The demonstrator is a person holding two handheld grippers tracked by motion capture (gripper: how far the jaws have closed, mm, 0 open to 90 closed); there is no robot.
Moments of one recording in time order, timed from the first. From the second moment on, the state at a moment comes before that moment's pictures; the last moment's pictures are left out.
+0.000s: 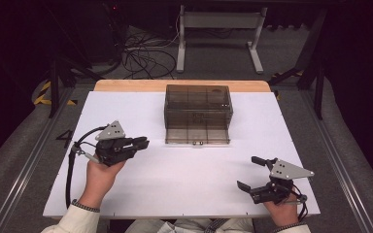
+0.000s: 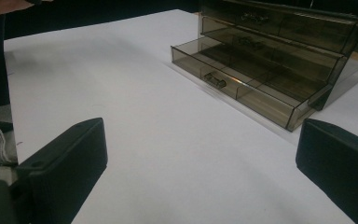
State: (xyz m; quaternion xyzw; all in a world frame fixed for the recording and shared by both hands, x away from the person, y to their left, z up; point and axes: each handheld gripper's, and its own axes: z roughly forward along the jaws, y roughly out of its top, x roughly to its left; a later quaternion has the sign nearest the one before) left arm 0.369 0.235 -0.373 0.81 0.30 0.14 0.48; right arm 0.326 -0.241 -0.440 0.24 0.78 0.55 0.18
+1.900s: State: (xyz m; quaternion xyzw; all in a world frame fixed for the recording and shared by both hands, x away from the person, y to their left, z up) left arm 0.448 0.102 -0.376 0.83 0.26 0.09 0.48; right arm 0.326 -0.245 -0.439 0.23 0.78 0.55 0.17
